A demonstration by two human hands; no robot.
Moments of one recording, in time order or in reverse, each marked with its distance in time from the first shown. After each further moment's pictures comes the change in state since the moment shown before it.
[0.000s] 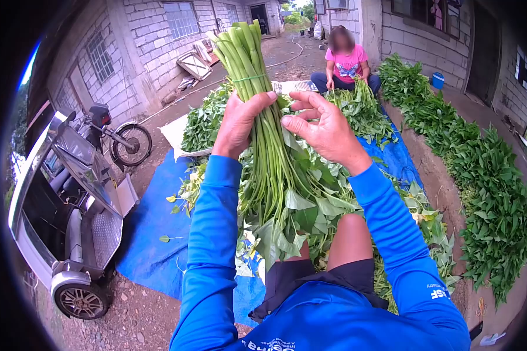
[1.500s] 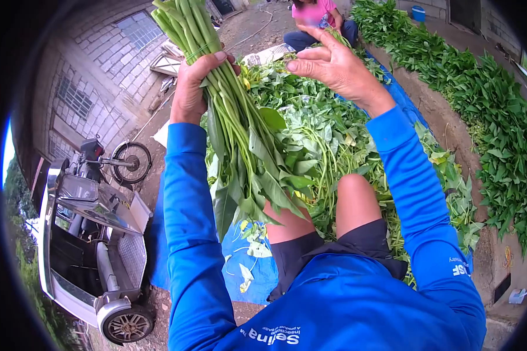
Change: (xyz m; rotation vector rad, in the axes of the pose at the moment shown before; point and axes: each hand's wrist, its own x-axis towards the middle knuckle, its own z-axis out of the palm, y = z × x) left_hand 0.064 -0.002 0.026 0.118 -0.187 -0.063; right_hand -0.020 0.044 -0.110 0.149 0.091 0.233
